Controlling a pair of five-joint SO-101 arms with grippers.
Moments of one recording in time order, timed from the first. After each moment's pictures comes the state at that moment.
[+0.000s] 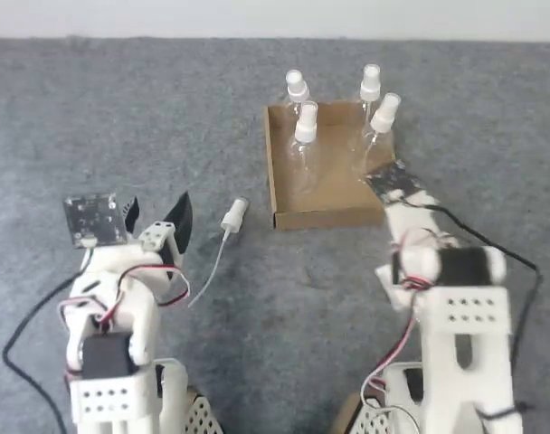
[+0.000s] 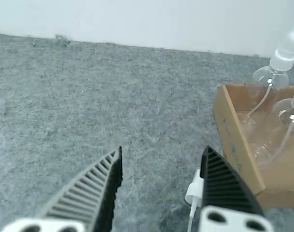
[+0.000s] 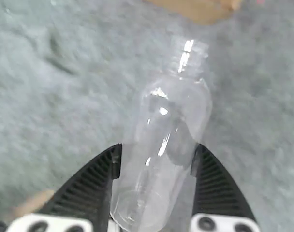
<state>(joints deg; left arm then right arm) -10.8 -81.2 71.5 51.9 7.4 -0.1 -49.1 43.3 89.1 28.4</state>
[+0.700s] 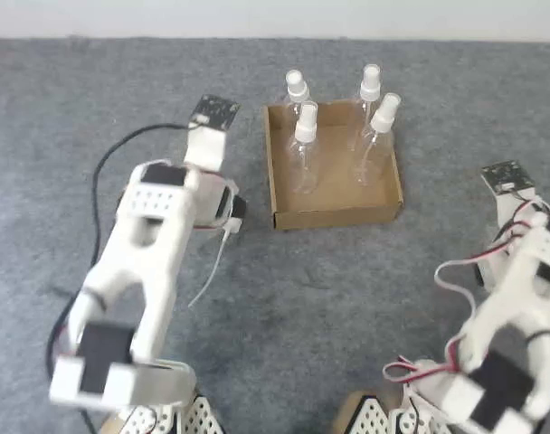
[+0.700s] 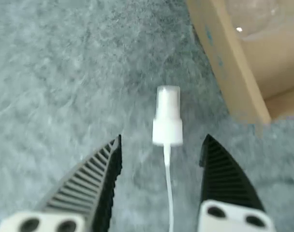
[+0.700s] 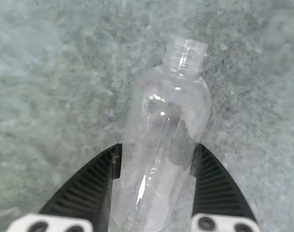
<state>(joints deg) 1.5 -2.2 26.9 59.9 -6.3 32.8 -10.5 33.7 64.8 47.6</state>
